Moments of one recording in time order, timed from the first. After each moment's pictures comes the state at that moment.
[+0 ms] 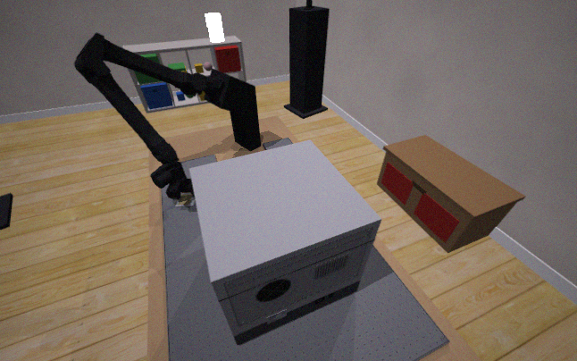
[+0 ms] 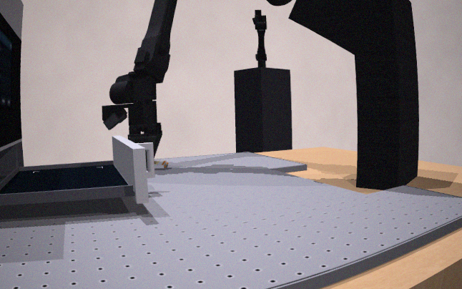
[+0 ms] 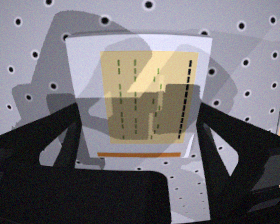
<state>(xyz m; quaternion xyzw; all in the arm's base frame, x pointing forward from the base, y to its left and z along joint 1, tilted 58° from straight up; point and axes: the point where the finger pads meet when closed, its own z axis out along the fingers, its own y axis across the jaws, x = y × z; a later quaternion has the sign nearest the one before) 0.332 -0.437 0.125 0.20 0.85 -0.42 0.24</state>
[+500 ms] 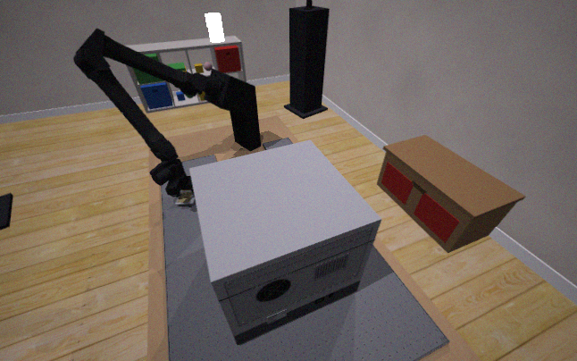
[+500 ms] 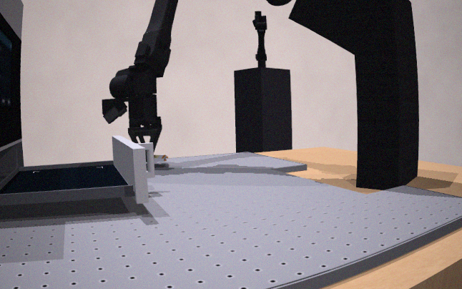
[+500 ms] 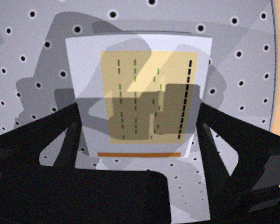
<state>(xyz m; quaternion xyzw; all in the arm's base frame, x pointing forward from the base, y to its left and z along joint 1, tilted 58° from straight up) 0.329 -0.423 0.131 0.19 0.85 -0.42 0.23</state>
